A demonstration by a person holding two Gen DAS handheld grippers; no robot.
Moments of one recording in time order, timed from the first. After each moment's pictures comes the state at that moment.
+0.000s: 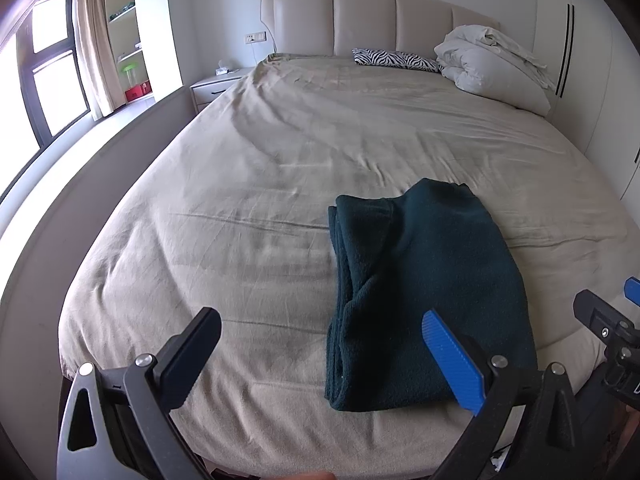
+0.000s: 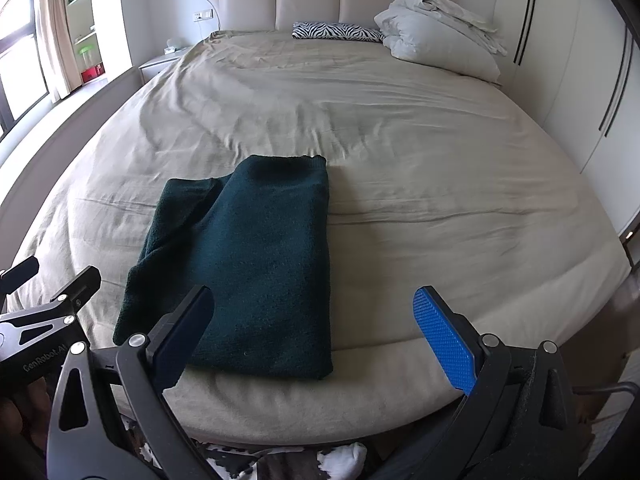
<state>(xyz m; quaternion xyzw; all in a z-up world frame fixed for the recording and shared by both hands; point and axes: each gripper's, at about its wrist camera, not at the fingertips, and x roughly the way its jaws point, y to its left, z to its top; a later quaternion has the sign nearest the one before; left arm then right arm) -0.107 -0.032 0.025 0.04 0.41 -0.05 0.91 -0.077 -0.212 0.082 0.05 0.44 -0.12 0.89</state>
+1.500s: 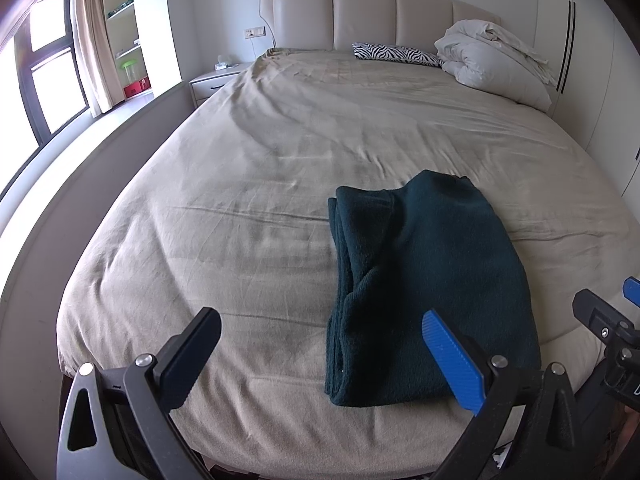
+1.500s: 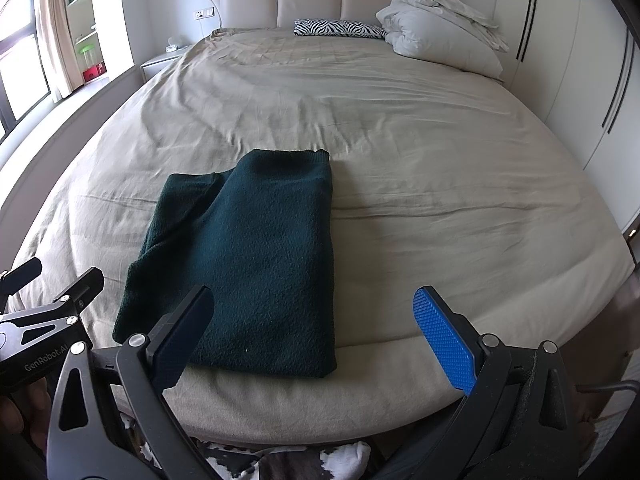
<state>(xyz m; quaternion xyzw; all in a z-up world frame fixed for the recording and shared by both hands) -0.106 -0.029 0.018 0.04 0.42 -0.05 0.90 -0.080 -0.209 0.076 0.05 0.45 -0.12 0.89</state>
